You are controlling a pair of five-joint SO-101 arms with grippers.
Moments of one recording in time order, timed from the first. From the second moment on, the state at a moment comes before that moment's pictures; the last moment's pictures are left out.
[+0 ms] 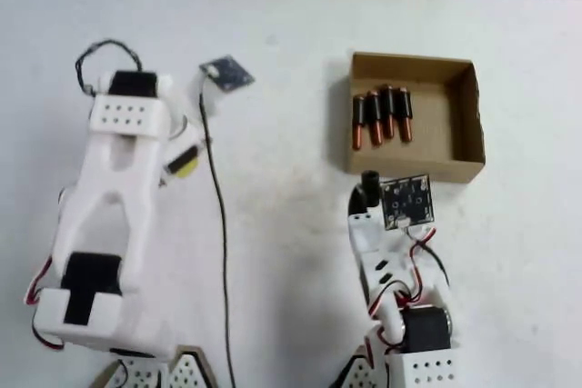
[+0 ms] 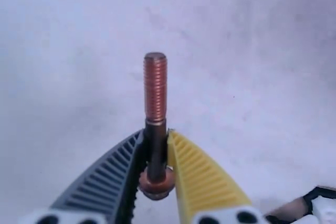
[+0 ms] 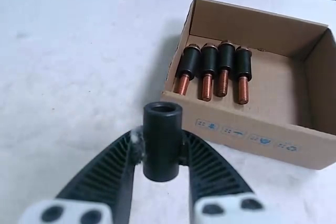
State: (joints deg) left arm -2.3 1.8 8.0 87.3 -42.0; right arm -10.0 -102.5 89.4 48.3 7.8
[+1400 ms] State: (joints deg) left arm -2.3 0.7 35.2 57.1 -76.4; right arm -10.0 -102.5 90.5 48.3 7.8
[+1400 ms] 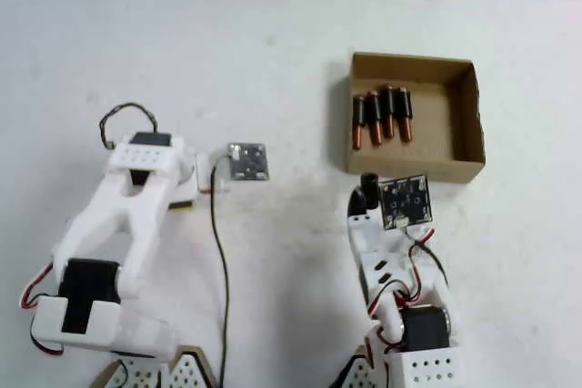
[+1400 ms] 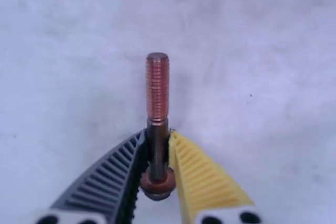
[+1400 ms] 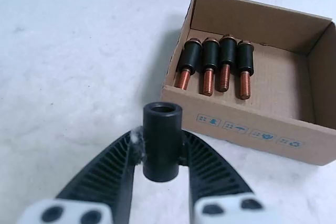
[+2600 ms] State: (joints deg) left arm -2.3 -15.2 28.0 70.2 -2.6; right arm -10.0 -102.5 90.6 48.3 10.1
